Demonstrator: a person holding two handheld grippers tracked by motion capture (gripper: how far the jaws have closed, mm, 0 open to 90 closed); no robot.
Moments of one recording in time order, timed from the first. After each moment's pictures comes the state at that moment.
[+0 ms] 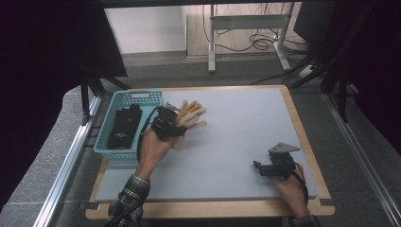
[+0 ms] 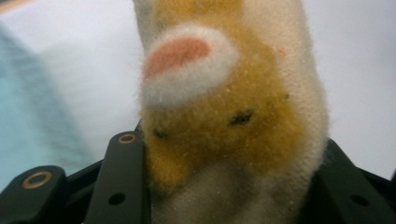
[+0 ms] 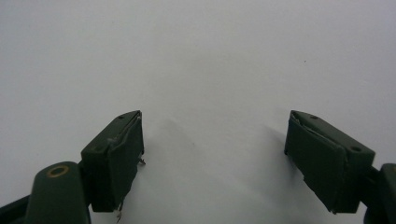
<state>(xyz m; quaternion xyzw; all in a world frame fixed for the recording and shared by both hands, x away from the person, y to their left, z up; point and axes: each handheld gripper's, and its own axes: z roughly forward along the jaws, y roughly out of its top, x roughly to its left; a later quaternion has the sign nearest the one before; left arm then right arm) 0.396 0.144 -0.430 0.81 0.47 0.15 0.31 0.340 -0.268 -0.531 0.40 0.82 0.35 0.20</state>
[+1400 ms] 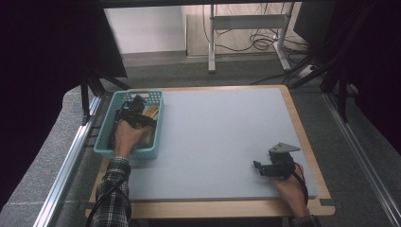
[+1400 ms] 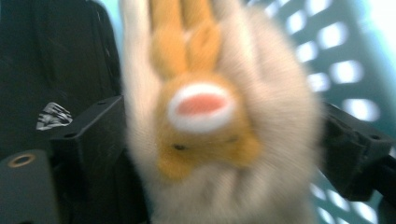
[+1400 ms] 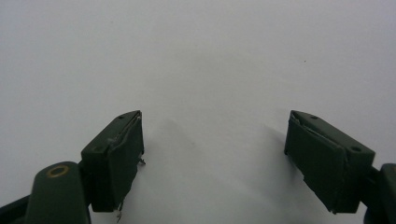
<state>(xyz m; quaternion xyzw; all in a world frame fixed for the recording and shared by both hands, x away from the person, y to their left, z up) 0.464 0.253 -0.478 0.76 0.60 0.10 0.21 0.340 -0.268 -0.531 0.40 0.82 0.35 0.20</state>
